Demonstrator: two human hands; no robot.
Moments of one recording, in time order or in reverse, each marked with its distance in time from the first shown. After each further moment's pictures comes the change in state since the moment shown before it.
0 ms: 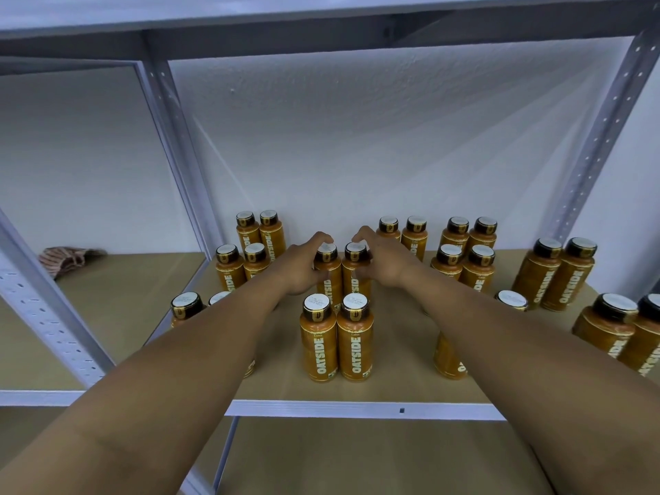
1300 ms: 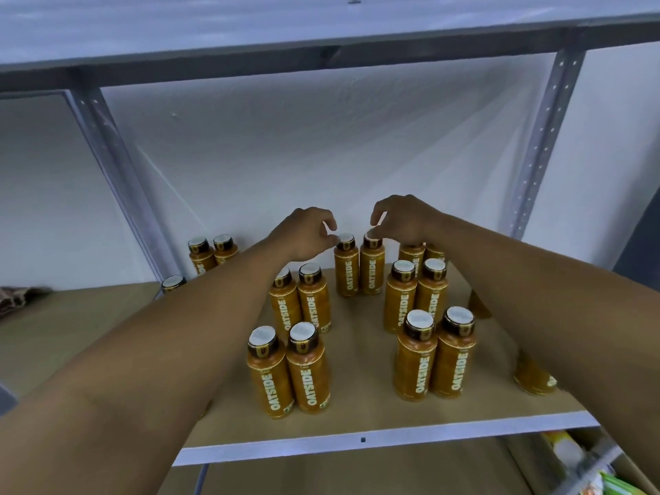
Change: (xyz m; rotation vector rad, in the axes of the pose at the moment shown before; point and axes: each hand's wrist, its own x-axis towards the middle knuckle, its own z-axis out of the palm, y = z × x) left_hand 0.070 0.103 -0.038 0.023 0.090 0.111; right_hand 0.009 0.065 -0.130 -0.180 0.049 0.070
